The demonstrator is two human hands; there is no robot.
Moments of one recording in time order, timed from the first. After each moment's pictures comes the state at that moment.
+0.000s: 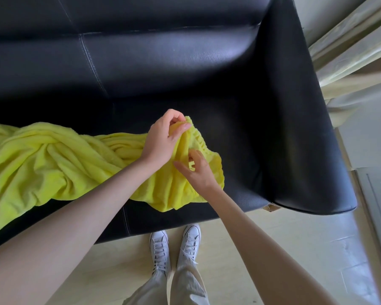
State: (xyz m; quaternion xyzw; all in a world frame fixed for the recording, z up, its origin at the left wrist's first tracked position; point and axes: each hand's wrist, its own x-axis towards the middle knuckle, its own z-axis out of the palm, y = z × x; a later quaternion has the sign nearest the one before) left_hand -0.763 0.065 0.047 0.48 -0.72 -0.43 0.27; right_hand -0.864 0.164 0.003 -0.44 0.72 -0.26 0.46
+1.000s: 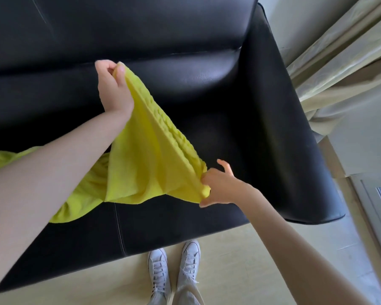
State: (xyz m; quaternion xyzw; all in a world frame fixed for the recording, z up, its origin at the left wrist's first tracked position) left_hand -0.764 -0.062 0.090 0.61 -0.59 -0.31 0.43; right_hand -0.943 0.164 0.048 -0.69 0.61 0.21 0.31
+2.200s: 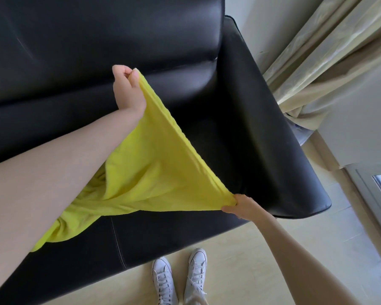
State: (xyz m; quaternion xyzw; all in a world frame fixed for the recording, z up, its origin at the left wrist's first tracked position) left_hand -0.831 -0.066 0.114 0.60 -0.62 -0.33 0.39; right_hand -1.004 0.248 -0.009 -0.32 0.81 0.05 0.49
